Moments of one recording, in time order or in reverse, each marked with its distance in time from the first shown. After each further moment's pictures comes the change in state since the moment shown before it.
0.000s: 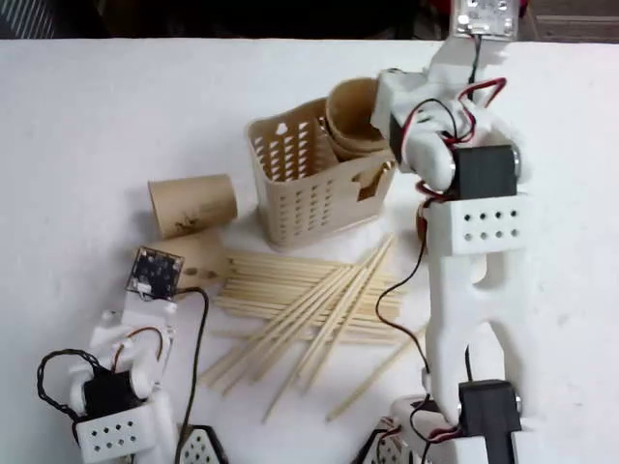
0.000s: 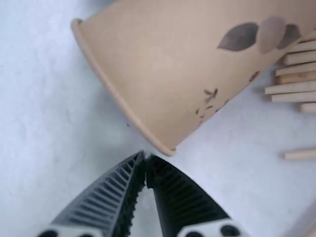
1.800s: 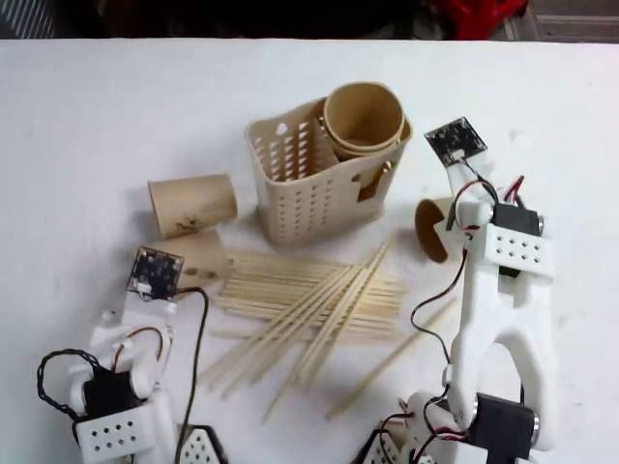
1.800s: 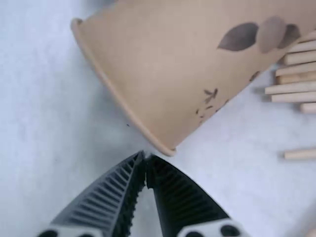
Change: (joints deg) left arm 0.0 0.0 0.0 0.0 0.0; right arm 20.7 -4.3 46.9 -9.1 47.4
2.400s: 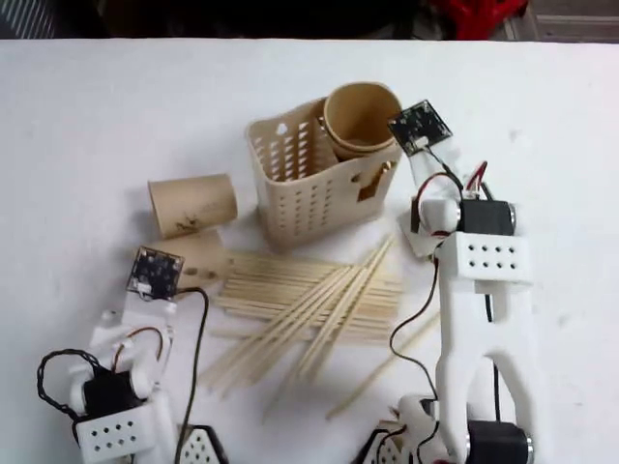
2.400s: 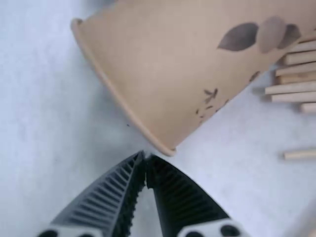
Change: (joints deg) left arm 0.0 0.0 0.0 0.0 0.0; right arm -10.5 -6.8 -5.7 11.1 -7.8
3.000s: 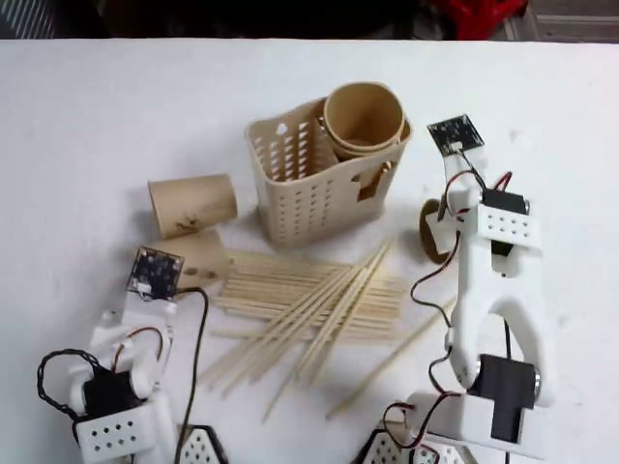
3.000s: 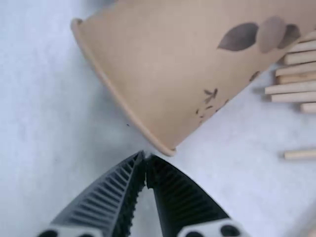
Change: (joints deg) left arm 0.0 0.0 0.0 0.0 0.0; right arm 9.8 18.4 1.1 -13.8 0.8
